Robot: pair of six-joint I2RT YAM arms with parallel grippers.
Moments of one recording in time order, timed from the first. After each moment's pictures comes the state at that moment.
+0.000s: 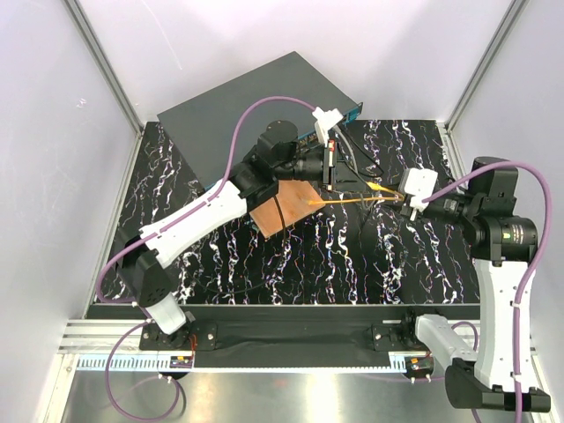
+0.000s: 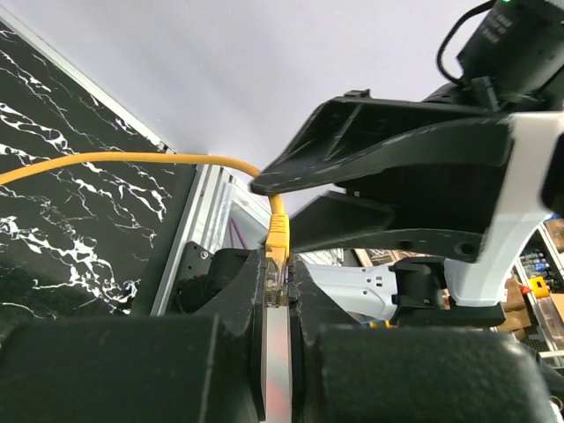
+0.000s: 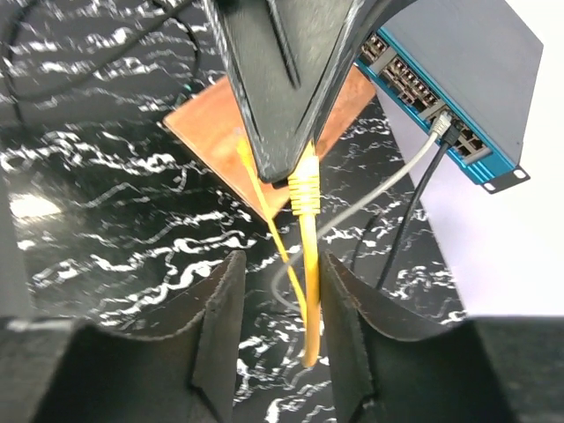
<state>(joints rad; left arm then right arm) -0.84 1.67 1.61 0.00 0.73 -0.89 -0.04 0.93 1.41 -1.05 -0.99 -1.03</state>
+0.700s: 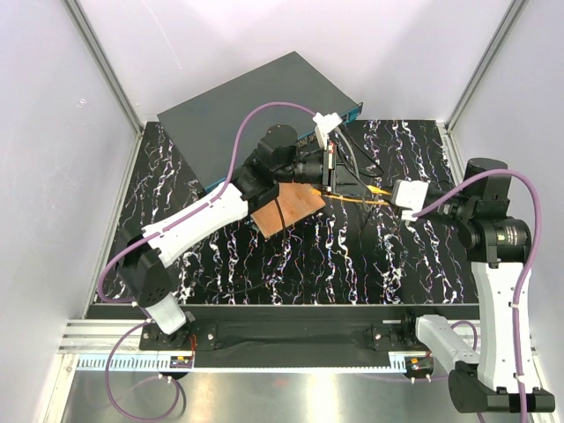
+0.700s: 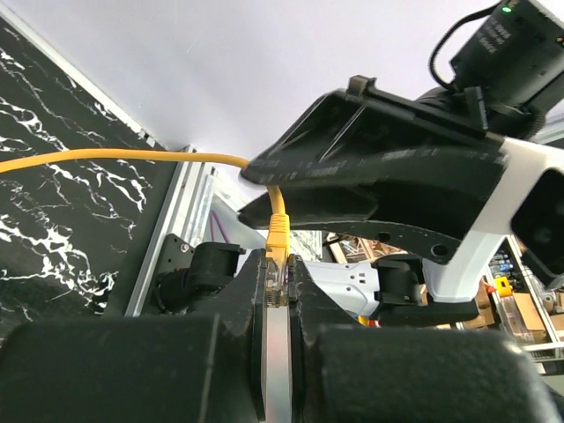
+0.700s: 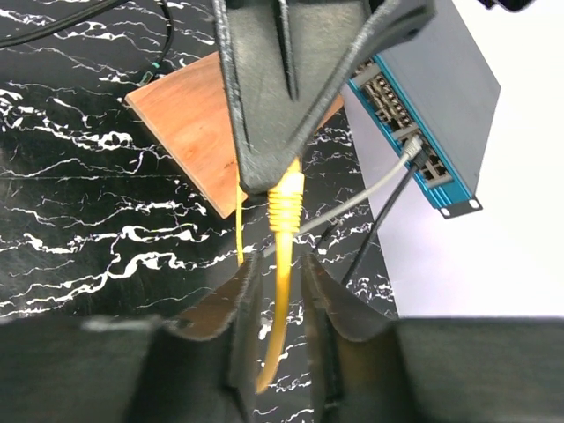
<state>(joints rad) -0.84 1.67 1.56 0.06 0.76 -0.98 0.00 0.91 1.35 -0.97 -0.94 -1.18</state>
